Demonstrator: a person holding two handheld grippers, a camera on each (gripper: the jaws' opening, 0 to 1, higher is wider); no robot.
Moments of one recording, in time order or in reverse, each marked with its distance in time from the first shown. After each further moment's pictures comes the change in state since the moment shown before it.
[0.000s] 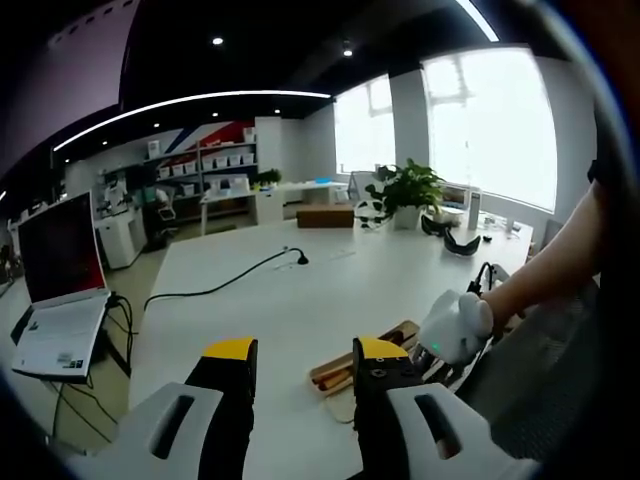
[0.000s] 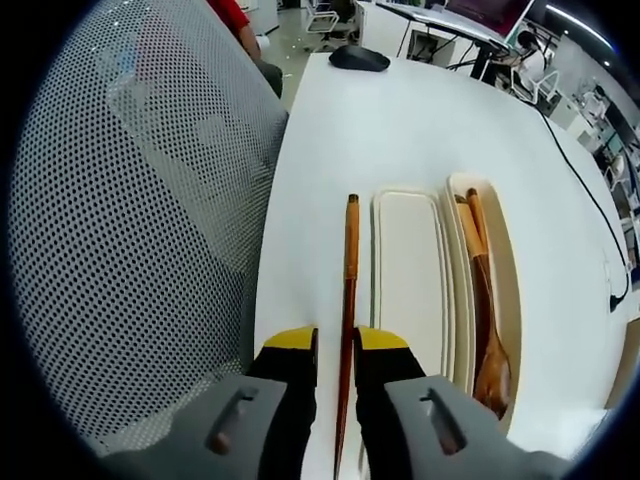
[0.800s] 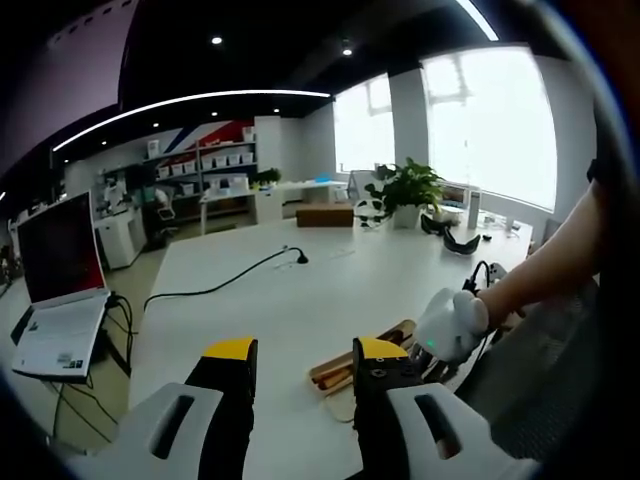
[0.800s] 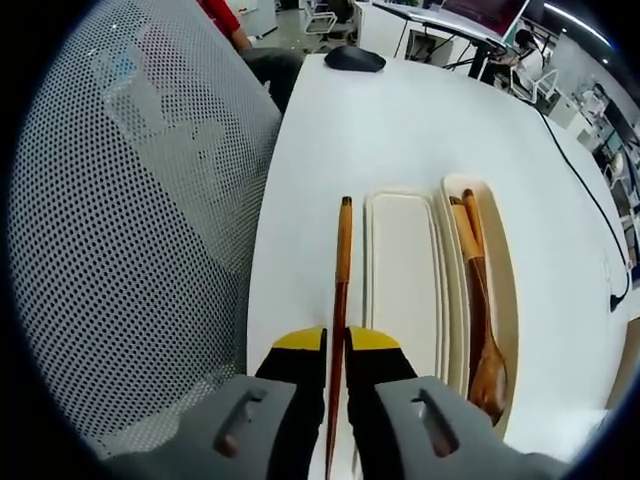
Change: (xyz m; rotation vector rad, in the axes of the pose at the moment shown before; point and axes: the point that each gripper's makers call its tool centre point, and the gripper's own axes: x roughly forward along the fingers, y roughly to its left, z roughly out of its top) left arm 0.001 0.000 -0.001 0.003 0.004 -0.003; right arm 0.002 -0.005 0.002 0.003 0.002 -0.002
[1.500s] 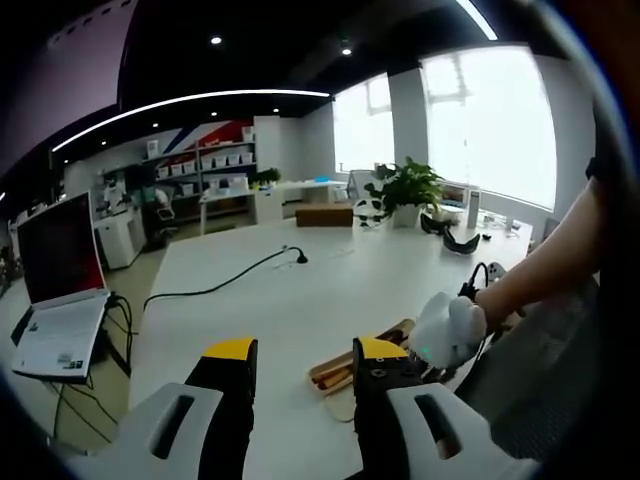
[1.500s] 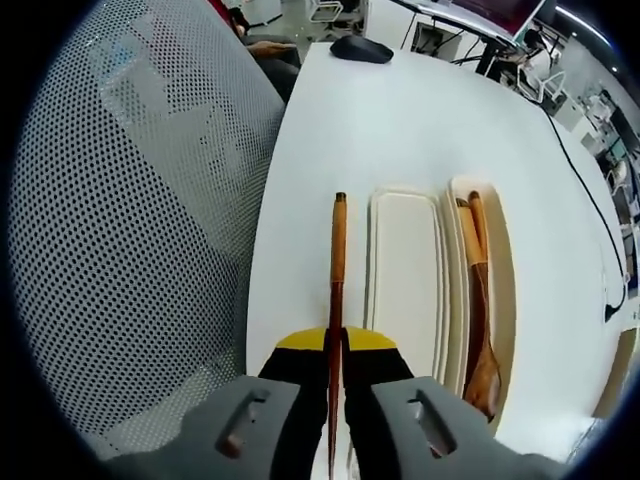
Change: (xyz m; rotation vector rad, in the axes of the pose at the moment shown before) left arm -0.001 -0.001 0.000 0.003 0.001 -0.002; right arm 0.003 0.001 0.002 -0.053 0.108 -0.002
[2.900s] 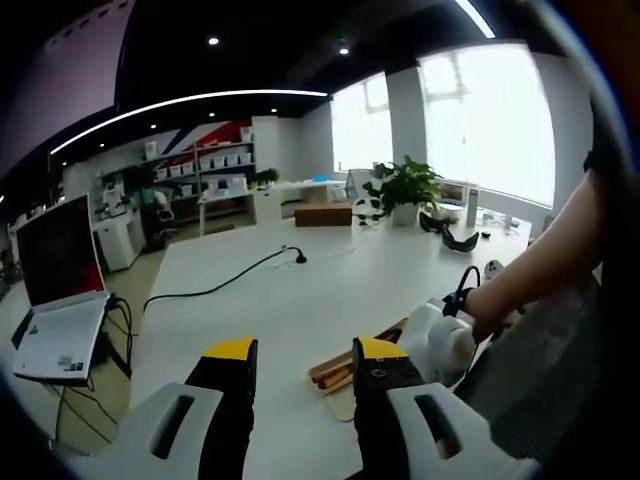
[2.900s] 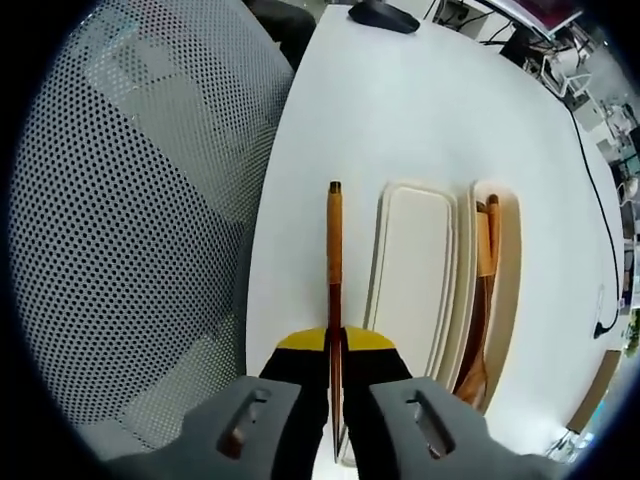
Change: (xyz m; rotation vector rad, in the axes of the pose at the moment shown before) left arm 0.000 -0.002 0.001 0.010 0.001 -0.002; right arm 0.001 -0.002 -0.002 -0.037 0.135 0.020
